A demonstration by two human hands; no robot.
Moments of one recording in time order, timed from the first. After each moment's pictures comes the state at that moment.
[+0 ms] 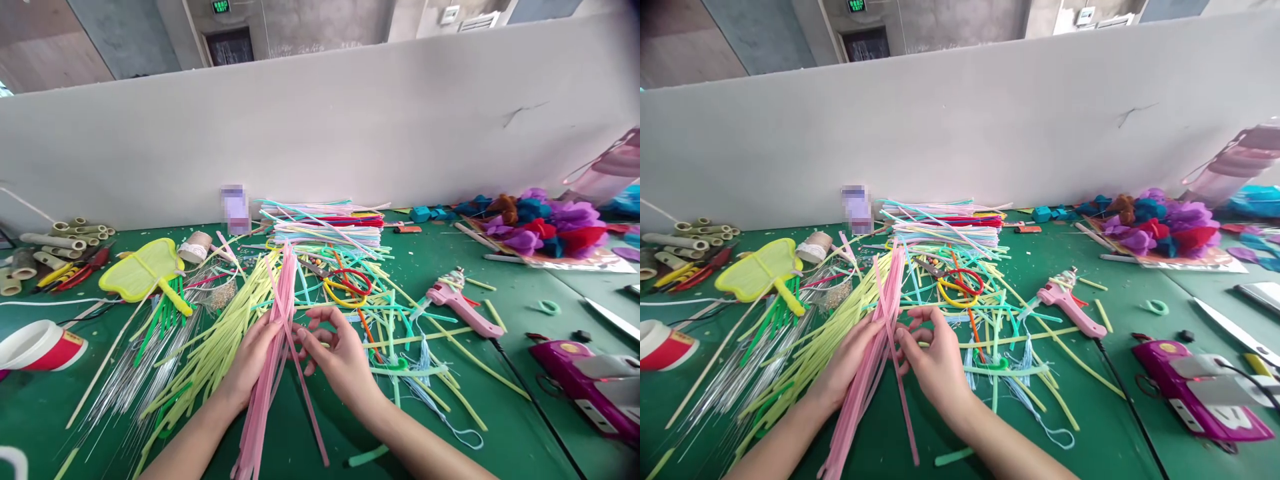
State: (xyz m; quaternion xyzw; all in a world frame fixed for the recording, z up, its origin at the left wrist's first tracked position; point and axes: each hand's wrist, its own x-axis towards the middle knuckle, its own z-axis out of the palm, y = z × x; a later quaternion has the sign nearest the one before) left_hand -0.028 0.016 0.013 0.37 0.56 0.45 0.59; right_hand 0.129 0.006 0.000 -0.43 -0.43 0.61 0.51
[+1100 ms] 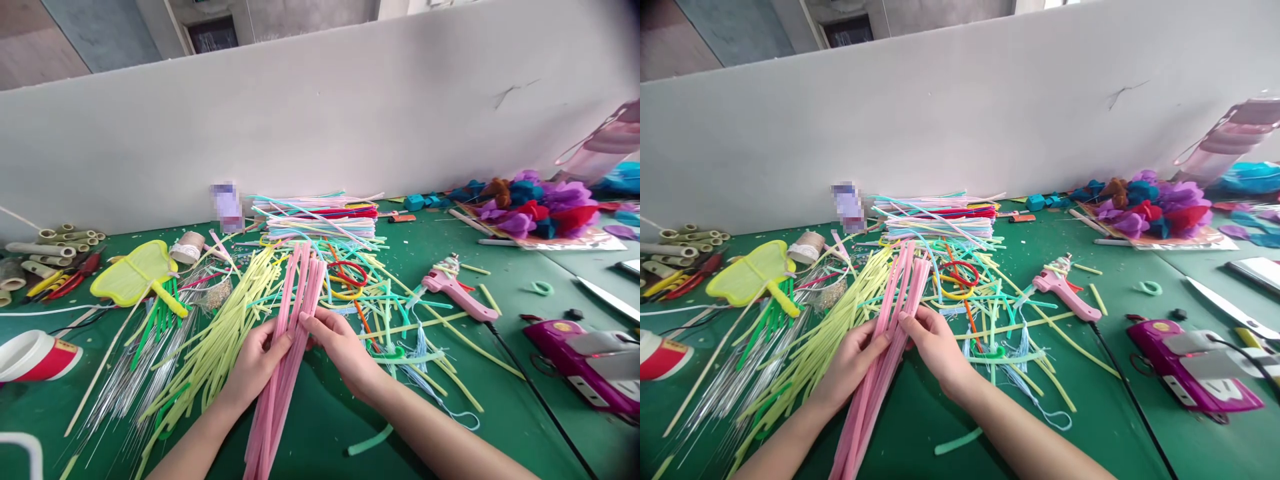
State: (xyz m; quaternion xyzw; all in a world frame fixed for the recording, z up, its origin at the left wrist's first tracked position) left_hand -0.027 0.009 0.012 0.54 0.50 0.37 0.56; right_hand 0.136 0.017 0.007 -0.38 -0.39 0.70 0.46
